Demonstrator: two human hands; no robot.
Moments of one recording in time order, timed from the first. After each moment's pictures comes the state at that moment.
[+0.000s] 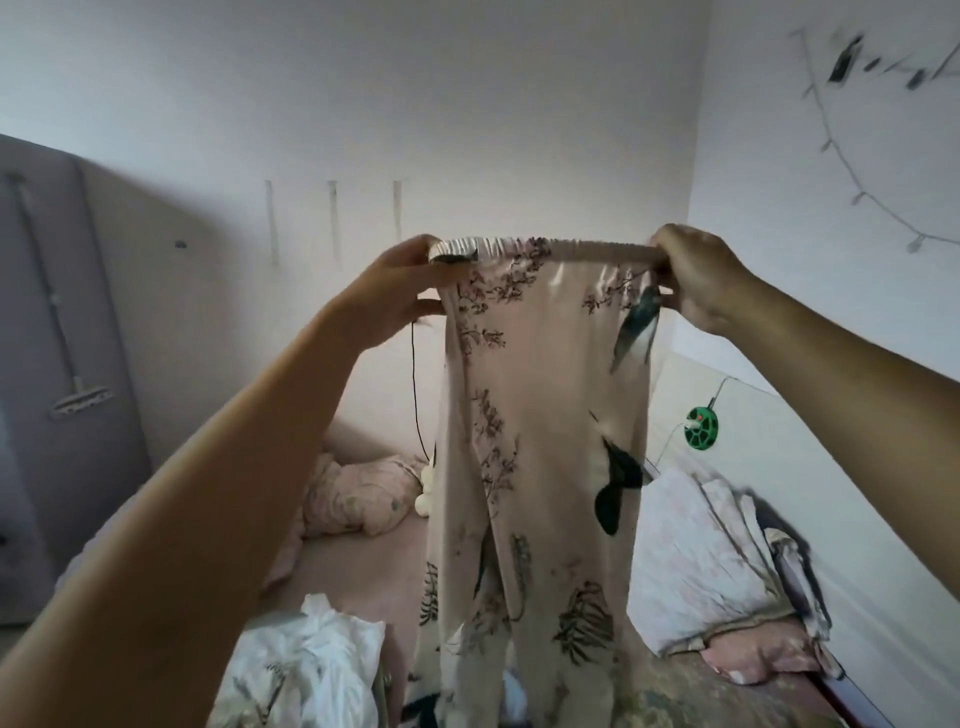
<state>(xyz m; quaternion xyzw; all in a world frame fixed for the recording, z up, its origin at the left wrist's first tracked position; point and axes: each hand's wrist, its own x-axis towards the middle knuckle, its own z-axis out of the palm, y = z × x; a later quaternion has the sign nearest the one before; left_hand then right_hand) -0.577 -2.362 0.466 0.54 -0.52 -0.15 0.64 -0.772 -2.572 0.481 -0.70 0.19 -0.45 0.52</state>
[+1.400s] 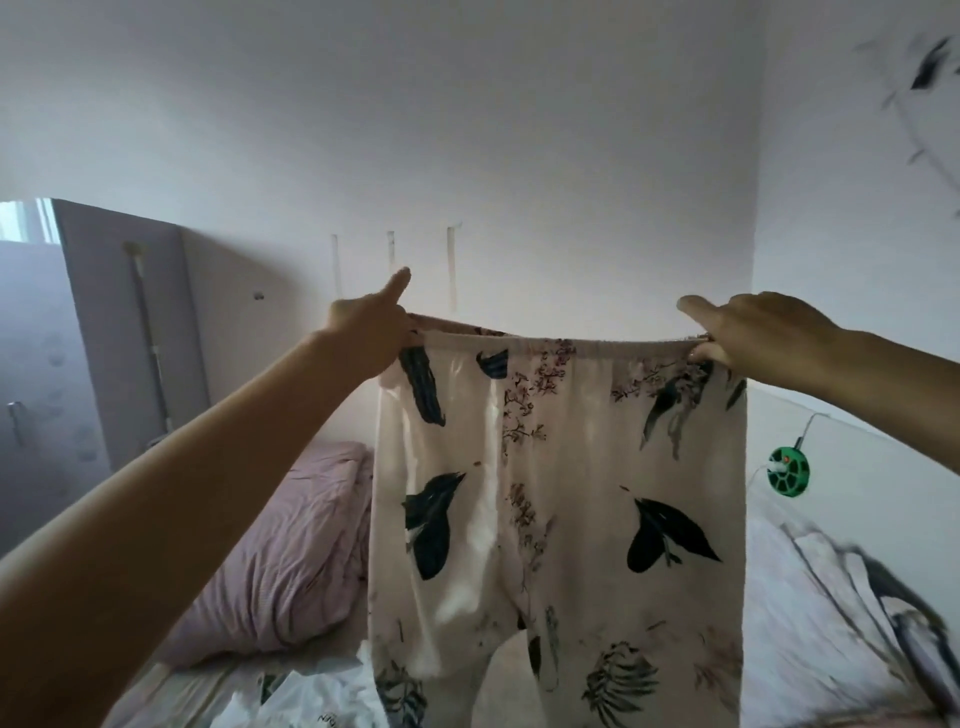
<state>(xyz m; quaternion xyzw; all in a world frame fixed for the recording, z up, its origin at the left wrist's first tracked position) -0.524 -2.323 0.495 0.86 -0.39 0.31 -0.03 -0.771 -2.598 0.472 -0.92 0.17 -0.26 -0.24</state>
